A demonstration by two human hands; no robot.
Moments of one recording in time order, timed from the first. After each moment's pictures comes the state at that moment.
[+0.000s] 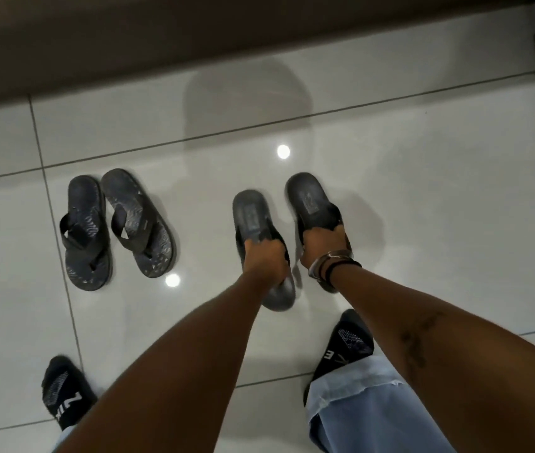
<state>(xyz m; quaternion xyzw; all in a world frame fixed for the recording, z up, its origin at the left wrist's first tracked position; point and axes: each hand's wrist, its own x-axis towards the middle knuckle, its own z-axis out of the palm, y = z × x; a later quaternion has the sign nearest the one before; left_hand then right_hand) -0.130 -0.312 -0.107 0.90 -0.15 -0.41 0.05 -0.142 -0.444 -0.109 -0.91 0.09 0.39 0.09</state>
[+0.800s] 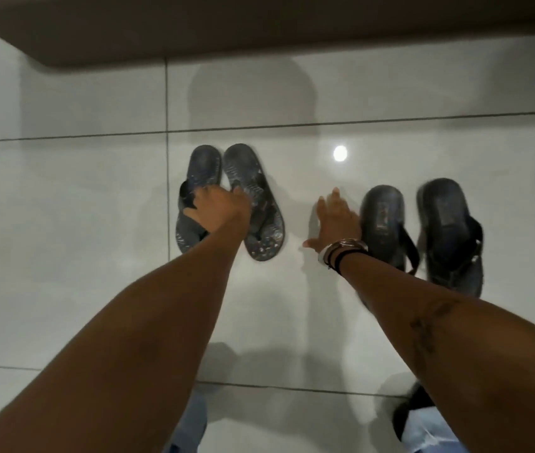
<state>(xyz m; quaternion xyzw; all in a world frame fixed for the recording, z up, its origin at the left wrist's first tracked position) -0.016 -0.081 -0.101 0.92 0.33 -0.20 0.09 -0.078 -0.272 -0.132 -0.92 0.05 0.38 0.10</state>
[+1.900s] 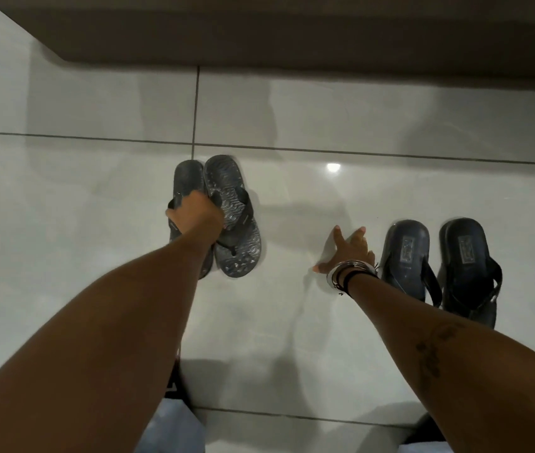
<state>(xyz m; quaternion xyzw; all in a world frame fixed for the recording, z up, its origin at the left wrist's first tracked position) 0.032 0.063 -0.121 0.93 0.28 -0.23 0.09 -0.049 -0.196 -0.144 -0.86 0.16 0.47 0.06</state>
